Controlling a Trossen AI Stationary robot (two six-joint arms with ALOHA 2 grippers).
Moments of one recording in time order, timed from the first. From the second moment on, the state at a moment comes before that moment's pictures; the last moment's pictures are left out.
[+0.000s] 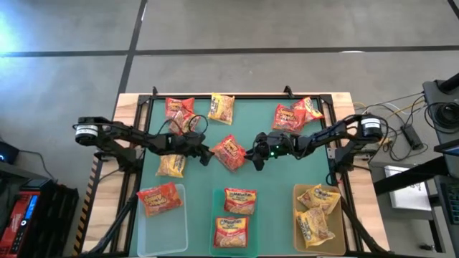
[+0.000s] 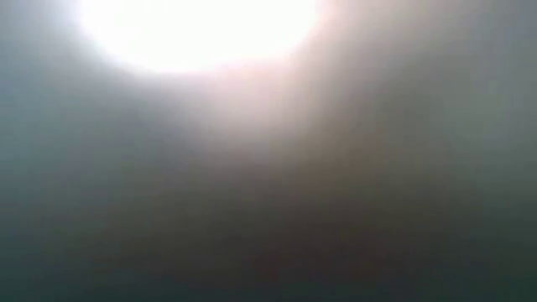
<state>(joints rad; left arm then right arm) 0.16 1.48 0.48 0.27 -0.08 -0.66 -0.13 1.66 0.55 0.63 -0.11 0.58</state>
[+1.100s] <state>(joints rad) 0.24 1.55 0.48 0.37 -0.07 -0.84 -0.14 1.80 0.56 0.65 -0.08 0.49</state>
